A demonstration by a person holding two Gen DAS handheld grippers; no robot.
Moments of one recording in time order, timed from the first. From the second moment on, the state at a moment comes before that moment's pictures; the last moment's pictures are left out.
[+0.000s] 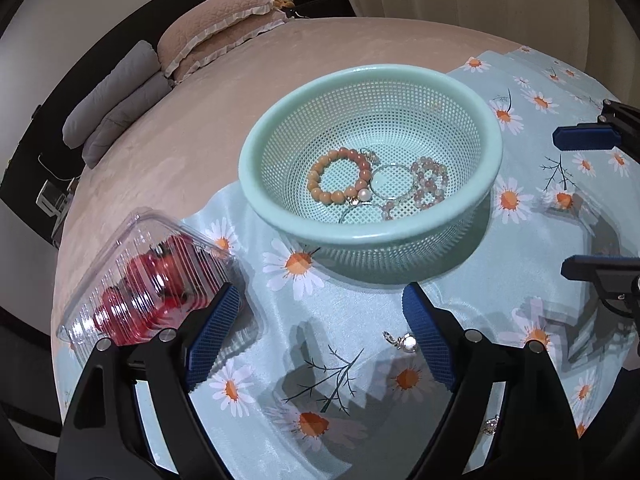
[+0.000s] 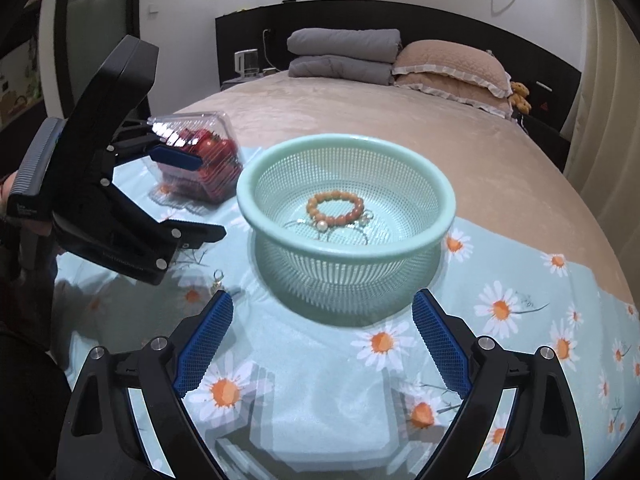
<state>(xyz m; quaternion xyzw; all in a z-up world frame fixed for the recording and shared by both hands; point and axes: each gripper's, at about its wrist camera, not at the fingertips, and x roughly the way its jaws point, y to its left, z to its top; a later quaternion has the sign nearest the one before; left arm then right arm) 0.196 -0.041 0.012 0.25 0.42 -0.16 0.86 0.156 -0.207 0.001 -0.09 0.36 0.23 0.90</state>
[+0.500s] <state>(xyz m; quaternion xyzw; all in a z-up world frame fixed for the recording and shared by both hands) 0.176 -0.011 -0.035 0.20 0.46 -0.19 0.84 0.147 -0.182 -0.052 -0.06 0.40 0.28 0.87</state>
